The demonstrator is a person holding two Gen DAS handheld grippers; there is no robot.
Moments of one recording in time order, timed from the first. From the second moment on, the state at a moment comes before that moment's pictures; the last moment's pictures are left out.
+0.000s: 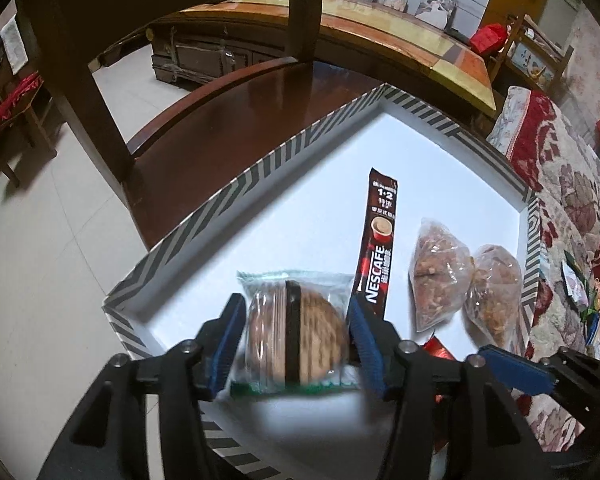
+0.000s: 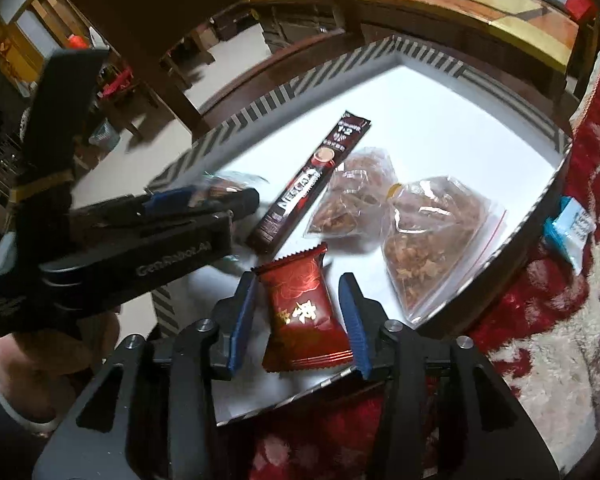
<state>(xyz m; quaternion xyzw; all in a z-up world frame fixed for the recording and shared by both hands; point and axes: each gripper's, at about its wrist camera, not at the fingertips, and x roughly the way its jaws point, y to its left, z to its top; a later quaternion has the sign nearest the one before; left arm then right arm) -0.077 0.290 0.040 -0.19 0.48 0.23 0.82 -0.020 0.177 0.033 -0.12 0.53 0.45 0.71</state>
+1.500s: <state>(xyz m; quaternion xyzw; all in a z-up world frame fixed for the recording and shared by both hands) 0.001 0.108 0.075 -0.11 0.50 0.05 0.86 0.023 -0.083 0.076 0.02 0.50 0.26 0.82</state>
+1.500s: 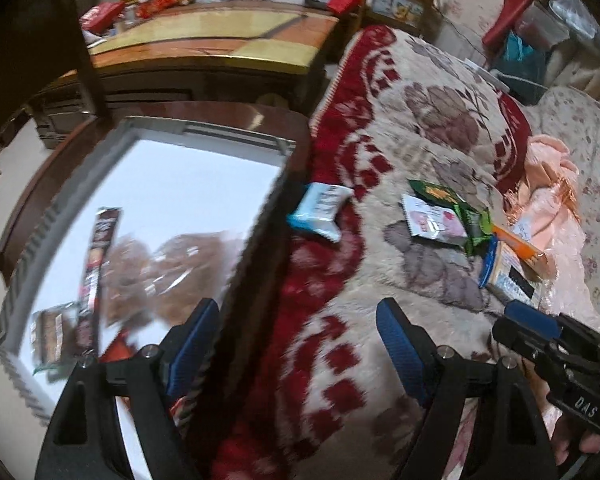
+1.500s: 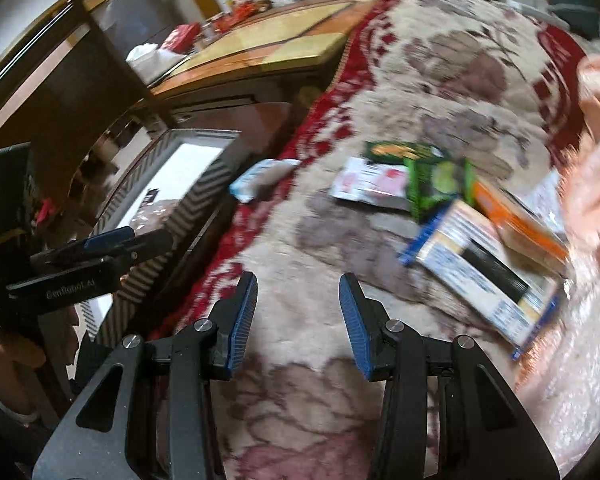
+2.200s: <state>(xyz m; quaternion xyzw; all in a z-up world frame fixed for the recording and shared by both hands) 0.118 0.092 0.046 -0.08 0.55 -0.02 0.83 0.115 -0.097 0.067 -0.03 0.50 0.27 0.83</state>
